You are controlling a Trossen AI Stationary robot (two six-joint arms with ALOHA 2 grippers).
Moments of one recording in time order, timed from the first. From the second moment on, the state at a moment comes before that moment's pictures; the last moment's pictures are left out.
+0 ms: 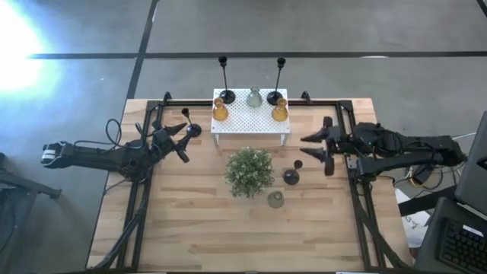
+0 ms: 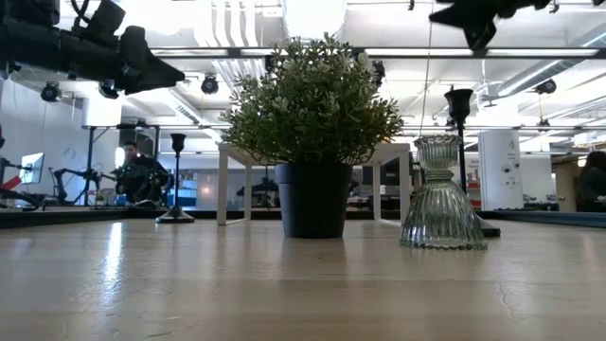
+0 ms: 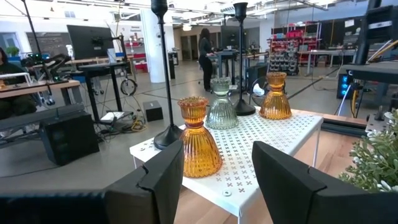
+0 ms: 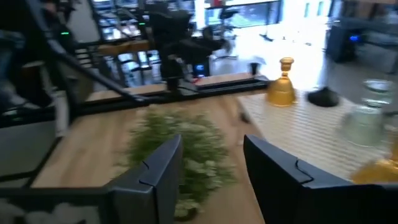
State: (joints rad) left arm -0.02 0.45 0.18 0.40 -0.76 0.11; right arm -0.02 0.65 0.67 -0.21 0.09 0.15
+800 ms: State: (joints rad) left arm -0.02 0.45 0.18 0.40 -0.76 0.10; right arm 0.73 1.03 0.86 -0.61 0.69 0.80
